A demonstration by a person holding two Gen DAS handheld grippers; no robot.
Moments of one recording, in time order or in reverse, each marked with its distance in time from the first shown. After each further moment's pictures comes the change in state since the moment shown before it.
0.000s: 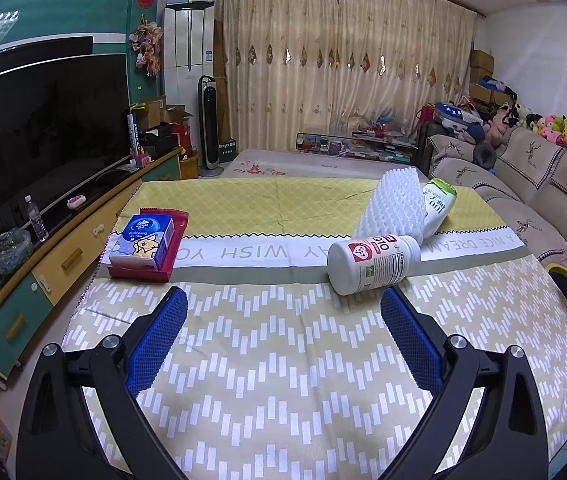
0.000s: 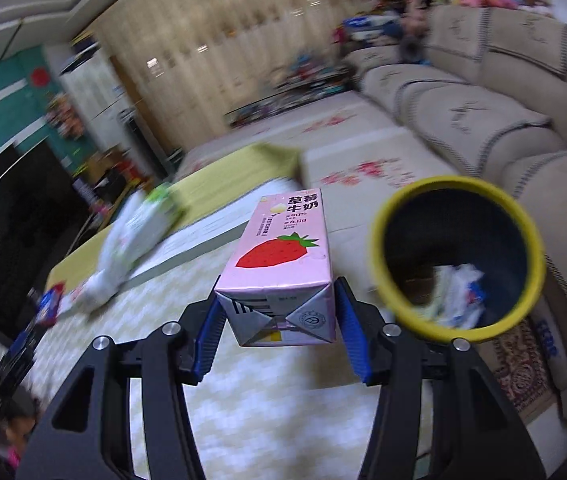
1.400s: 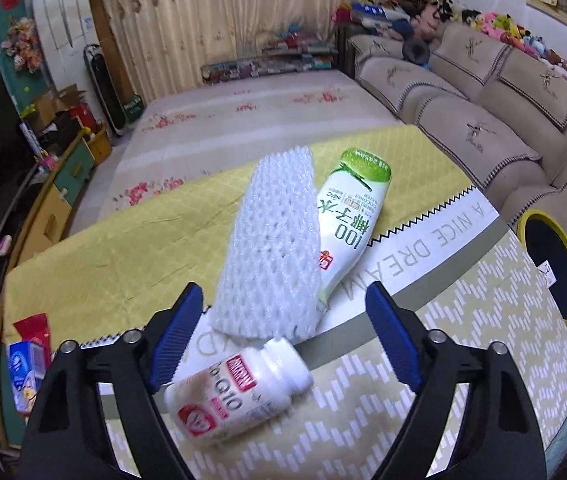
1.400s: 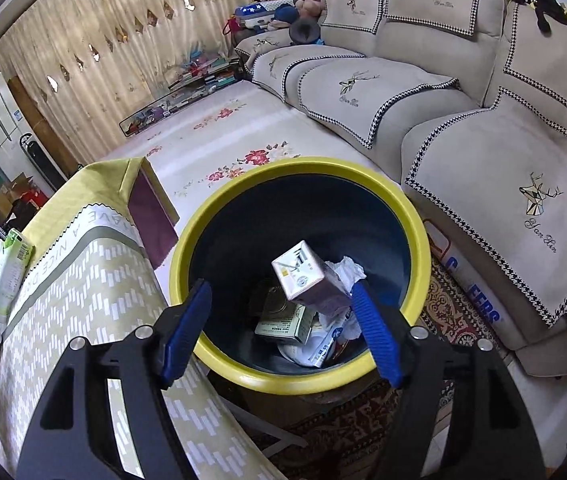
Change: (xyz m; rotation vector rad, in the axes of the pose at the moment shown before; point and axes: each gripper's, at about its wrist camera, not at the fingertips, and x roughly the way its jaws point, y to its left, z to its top) left arm 0.133 -0.120 0.102 0.287 0.341 -0.218; right arm 0.044 -0.112 0.012 0.136 0.058 -0.262
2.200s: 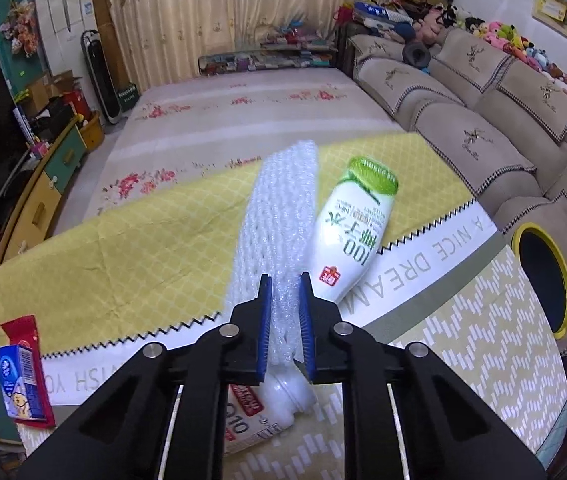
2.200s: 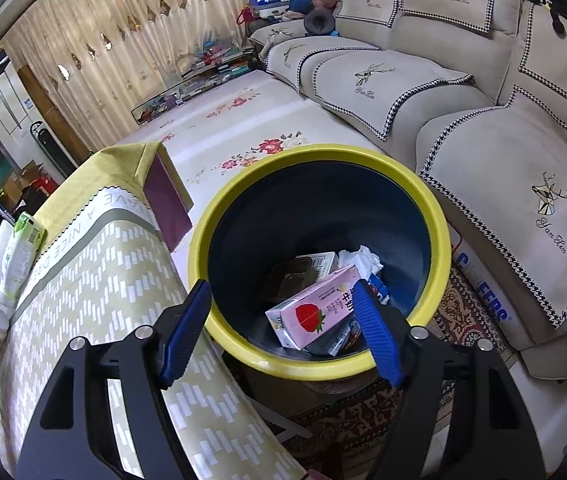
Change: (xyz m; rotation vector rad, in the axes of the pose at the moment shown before) left arm -0.002 0.016 0.012 -0.044 -0.009 -0.031; right arm -0.003 0.017 -0.007 -0.033 0.030 0.044
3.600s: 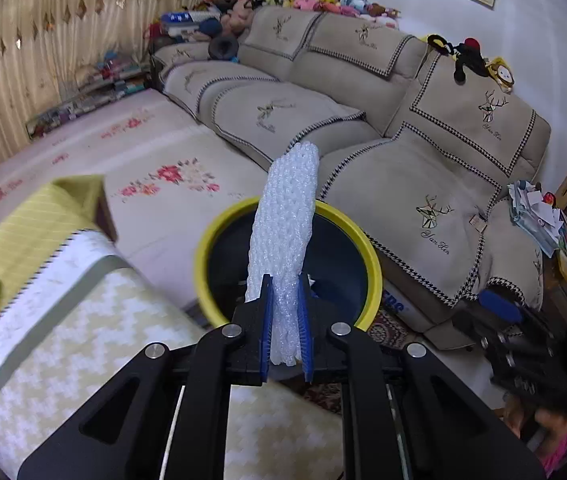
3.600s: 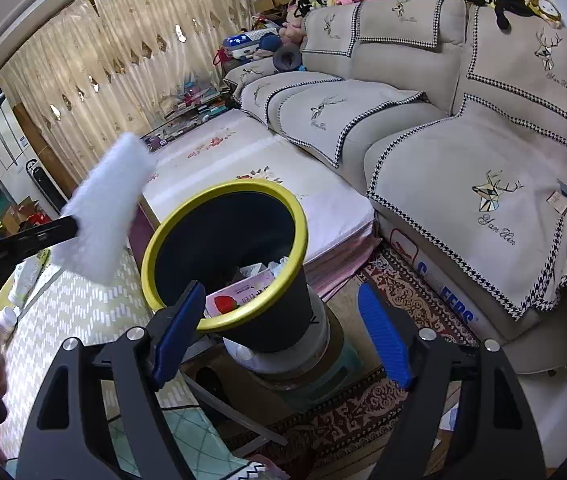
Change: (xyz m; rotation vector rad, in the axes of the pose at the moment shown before) left arm -0.037 -0.390 -0.027 0.363 0.009 -0.451; right arm -0.096 -0.109 -0.031 0.073 -0.128 -0.030
